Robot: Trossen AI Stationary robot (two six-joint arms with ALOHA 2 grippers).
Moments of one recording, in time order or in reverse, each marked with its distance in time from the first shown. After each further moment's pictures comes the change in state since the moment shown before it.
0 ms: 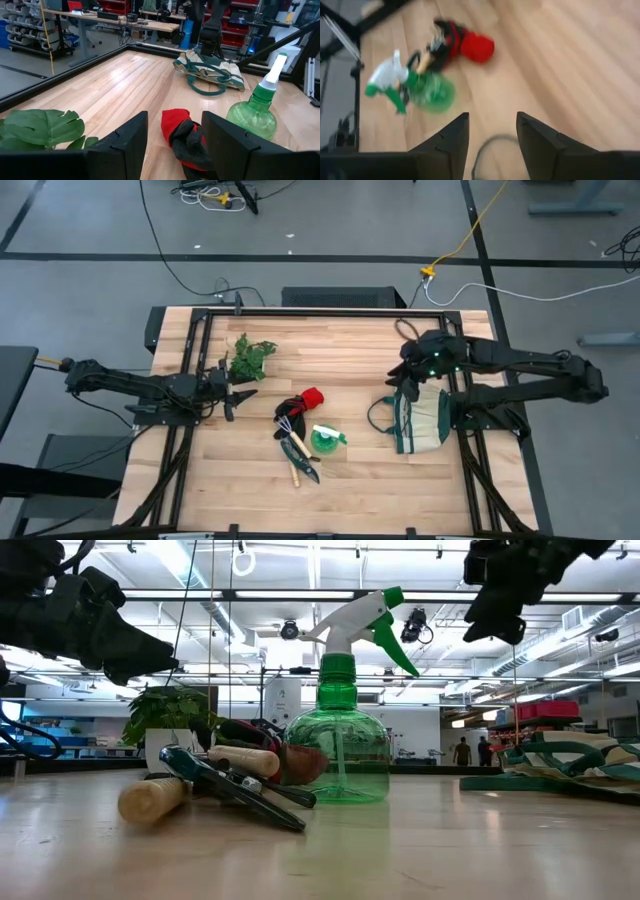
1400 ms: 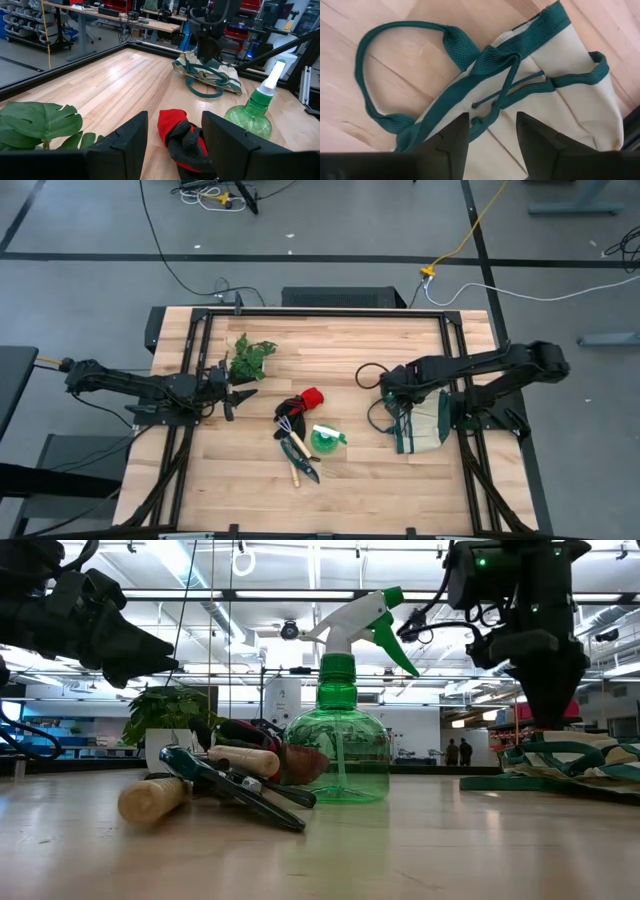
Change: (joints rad) left arm 0.000 0.000 0.000 -0.001 0.000 -0.060; right arm 0.191 0.455 0.063 -0.439 0.245 0.490
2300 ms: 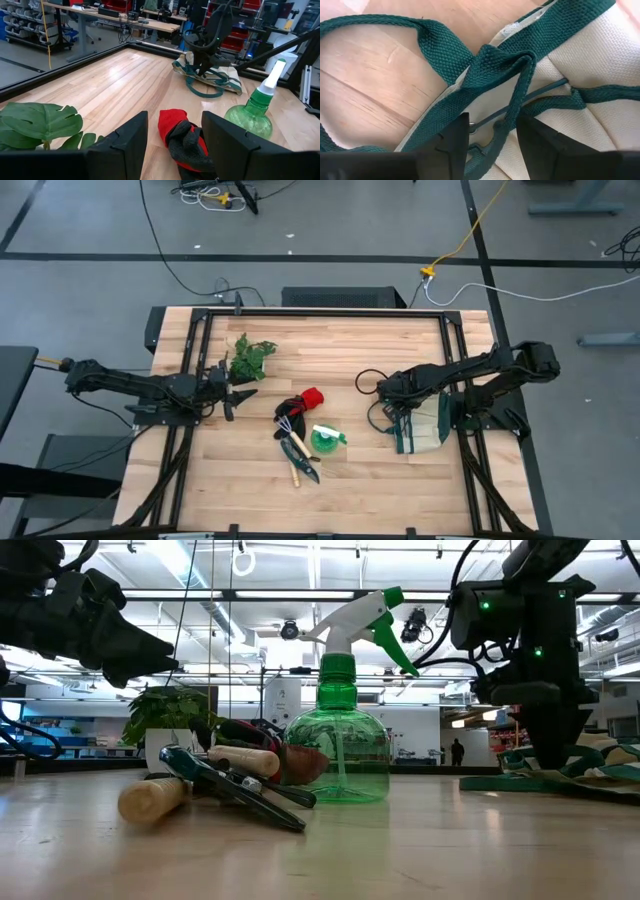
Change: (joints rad) left arm 0.000 0.000 0.000 0.000 0.000 0.007; right arm 0.000 0.068 -0.144 0.199 0.017 0.047
